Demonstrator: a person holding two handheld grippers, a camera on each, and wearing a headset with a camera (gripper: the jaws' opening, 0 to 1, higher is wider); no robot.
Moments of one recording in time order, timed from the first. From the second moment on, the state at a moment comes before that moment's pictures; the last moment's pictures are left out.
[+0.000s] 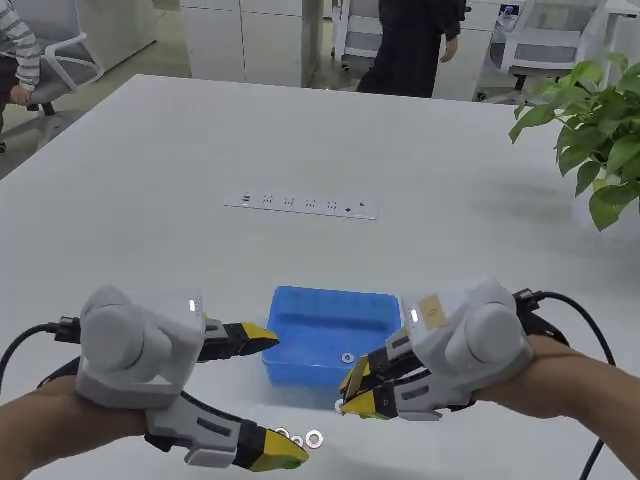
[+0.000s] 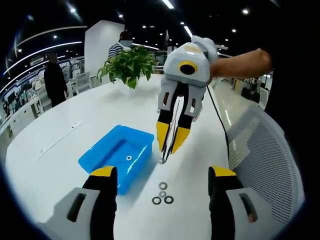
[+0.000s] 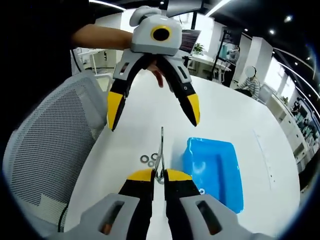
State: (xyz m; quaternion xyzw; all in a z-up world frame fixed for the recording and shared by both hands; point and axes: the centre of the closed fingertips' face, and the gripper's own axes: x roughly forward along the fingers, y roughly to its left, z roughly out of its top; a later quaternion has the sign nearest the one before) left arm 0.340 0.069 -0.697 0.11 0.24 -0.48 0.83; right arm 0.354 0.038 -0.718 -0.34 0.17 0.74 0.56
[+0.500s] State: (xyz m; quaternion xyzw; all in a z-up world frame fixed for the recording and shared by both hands) left arm 0.342 0.078 -0.692 0.11 0.24 -0.45 0.85; right arm 0.393 0.047 -0.697 -0.34 0.16 0.73 0.58
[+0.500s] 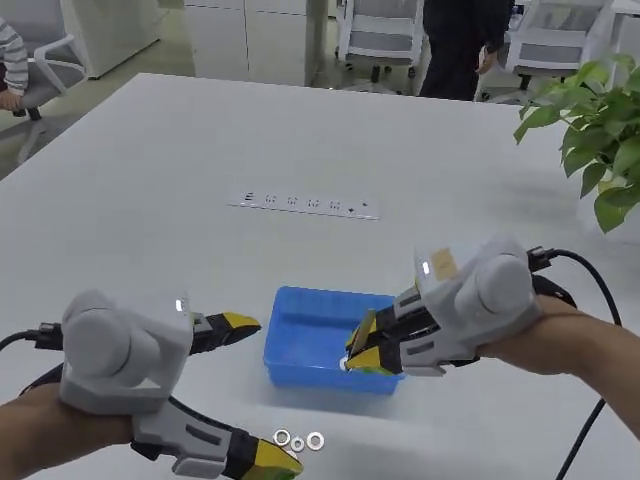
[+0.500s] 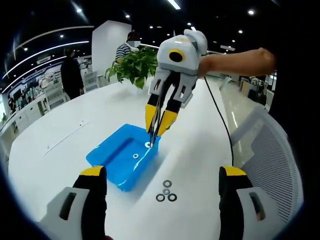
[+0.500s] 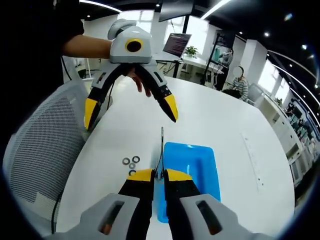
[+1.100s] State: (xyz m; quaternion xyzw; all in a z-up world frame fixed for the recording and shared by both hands) left arm 0.349 0.079 -0.695 0.11 0.24 -0.45 0.85; right arm 0.426 0.061 -0.716 -0.35 0.15 0.71 0.59
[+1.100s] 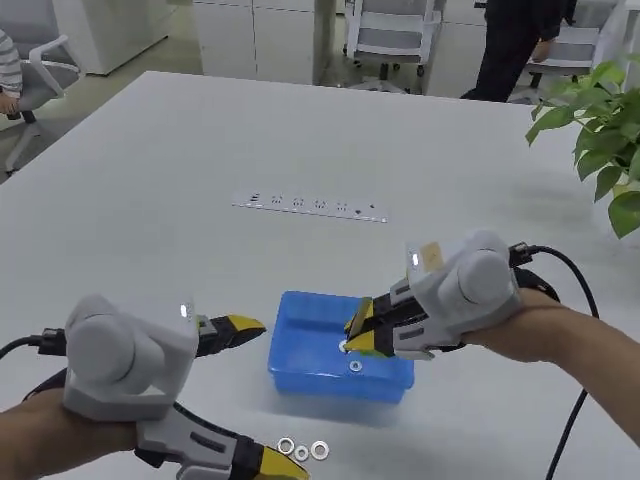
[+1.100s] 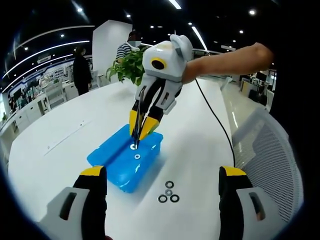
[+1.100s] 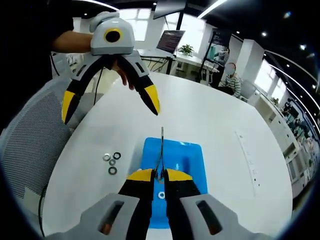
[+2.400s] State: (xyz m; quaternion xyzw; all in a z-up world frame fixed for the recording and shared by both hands) left arm 0.422 0.061 -0.696 0.16 0.21 -0.48 0.84; right arm 0.446 0.076 -0.768 -0.35 0.20 0.71 0.57
